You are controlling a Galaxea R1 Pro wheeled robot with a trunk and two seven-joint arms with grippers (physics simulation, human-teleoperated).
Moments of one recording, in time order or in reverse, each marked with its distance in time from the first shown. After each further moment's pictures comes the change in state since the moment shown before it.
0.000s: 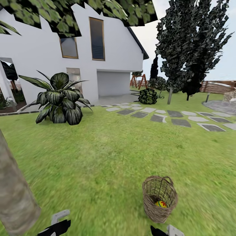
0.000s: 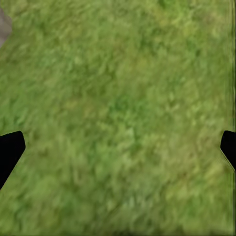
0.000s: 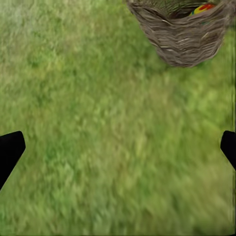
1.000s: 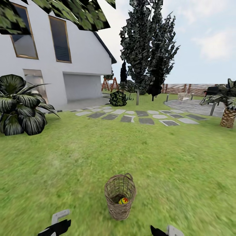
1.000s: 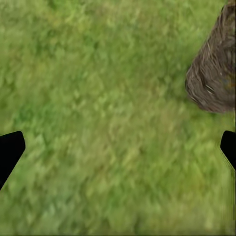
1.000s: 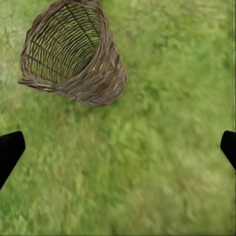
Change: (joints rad) left arm 0.000 -0.002 0.000 0.000 0.000 -0.005 0.000; right arm 0.000 0.001 0.000 0.000 0.000 -0.003 0.000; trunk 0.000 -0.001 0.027
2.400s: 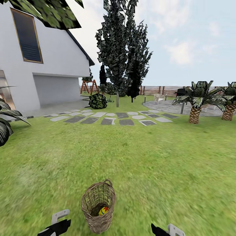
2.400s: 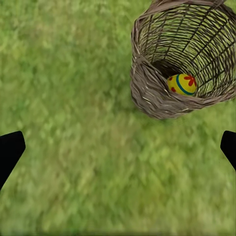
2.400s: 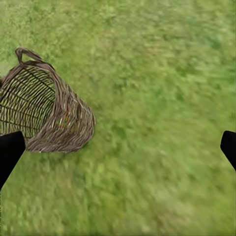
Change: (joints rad) left arm 0.000 0.002 0.000 0.000 -0.001 -0.002 0.000; right arm -0.001 -0.002 -0.002 0.000 0.001 -0.037 0.005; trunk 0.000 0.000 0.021
